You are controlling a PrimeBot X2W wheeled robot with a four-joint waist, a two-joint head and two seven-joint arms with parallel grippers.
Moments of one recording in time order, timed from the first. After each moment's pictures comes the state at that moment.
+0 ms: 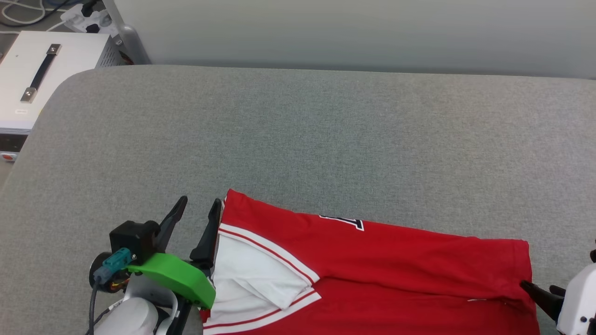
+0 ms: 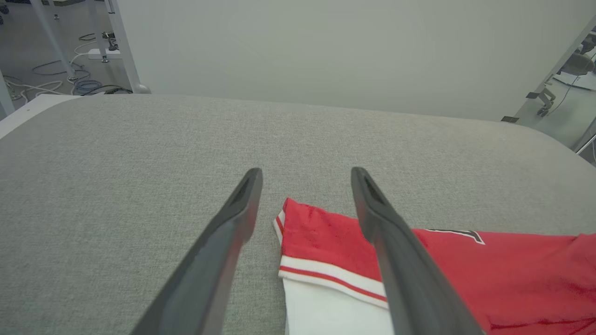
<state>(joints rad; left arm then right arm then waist) -0.18 0.50 -0.54 0.08 -0.73 0.14 -0.21 0.06 -0.36 -0.16 -0.04 0.64 0.13 0.83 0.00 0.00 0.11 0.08</state>
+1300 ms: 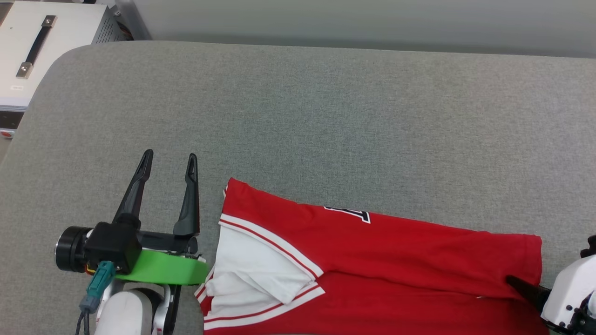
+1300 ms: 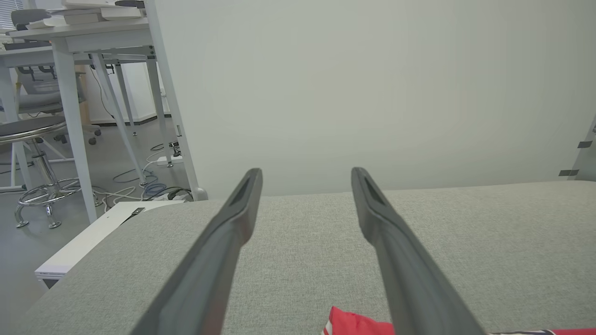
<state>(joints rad) -0.09 0.10 -0.02 -0.09 -0.10 -0.12 -0.26 -0.03 -0.21 -0.24 0.13 0.59 0.13 0.89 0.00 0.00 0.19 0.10</state>
